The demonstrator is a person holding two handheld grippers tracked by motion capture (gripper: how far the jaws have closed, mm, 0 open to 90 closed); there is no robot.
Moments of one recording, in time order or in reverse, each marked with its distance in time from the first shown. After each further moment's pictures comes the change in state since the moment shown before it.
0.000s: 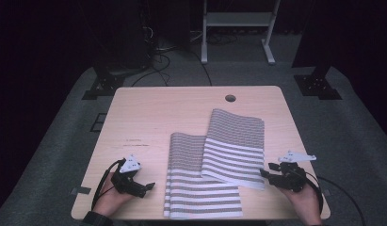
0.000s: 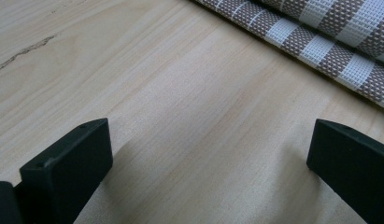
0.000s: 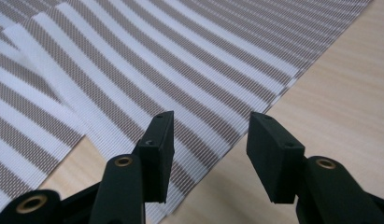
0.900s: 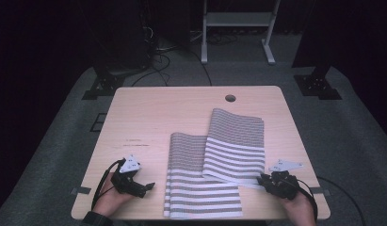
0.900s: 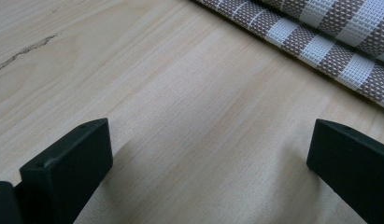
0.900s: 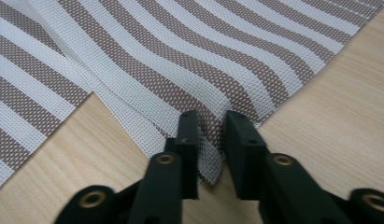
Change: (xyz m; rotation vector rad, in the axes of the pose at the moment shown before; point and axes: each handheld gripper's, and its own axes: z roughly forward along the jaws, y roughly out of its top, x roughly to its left) left arm 0.000 0.000 0.000 0.000 0.001 -0.001; right arm 0.018 -0.016 0.015 0.094 -0.002 -0.060
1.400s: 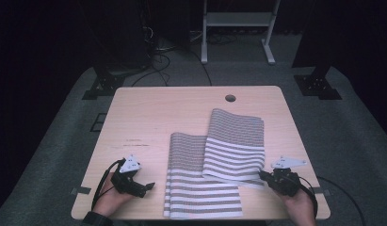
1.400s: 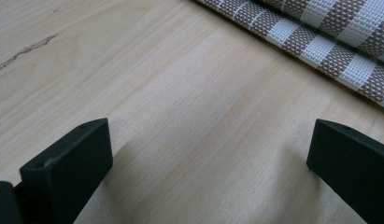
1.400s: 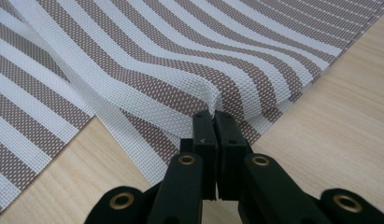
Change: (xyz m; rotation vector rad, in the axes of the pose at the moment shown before) left arm 0.000 0.000 0.000 0.000 0.002 -0.002; right arm -0.004 0.008 -0.006 -0.054 0.003 0.006
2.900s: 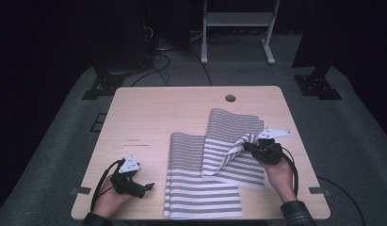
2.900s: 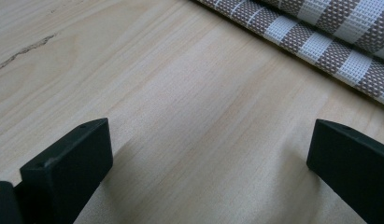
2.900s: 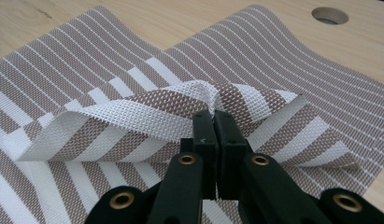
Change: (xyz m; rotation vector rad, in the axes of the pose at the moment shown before) left arm 0.002 -0.001 -0.001 0.001 -0.014 0.017; right arm -0.011 0.084 0.035 -0.150 0.050 -0.038
